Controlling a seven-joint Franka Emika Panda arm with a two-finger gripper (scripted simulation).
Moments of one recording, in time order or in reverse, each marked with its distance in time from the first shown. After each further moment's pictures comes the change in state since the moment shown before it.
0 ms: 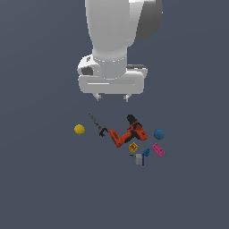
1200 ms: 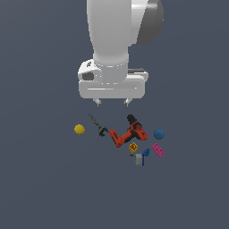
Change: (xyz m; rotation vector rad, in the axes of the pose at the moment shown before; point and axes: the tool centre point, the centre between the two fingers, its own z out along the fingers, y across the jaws) arm 0.018 -0.002 0.006 -0.008 0.030 -0.049
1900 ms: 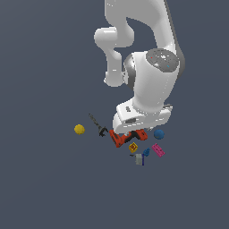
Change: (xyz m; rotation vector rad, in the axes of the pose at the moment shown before) arm 0.049 -0.098 0.105 -0.034 -0.017 -0.251
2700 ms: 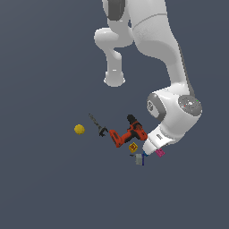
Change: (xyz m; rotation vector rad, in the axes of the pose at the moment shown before) arm 0.035 -0.120 0.124 0.018 -0.006 -0.263
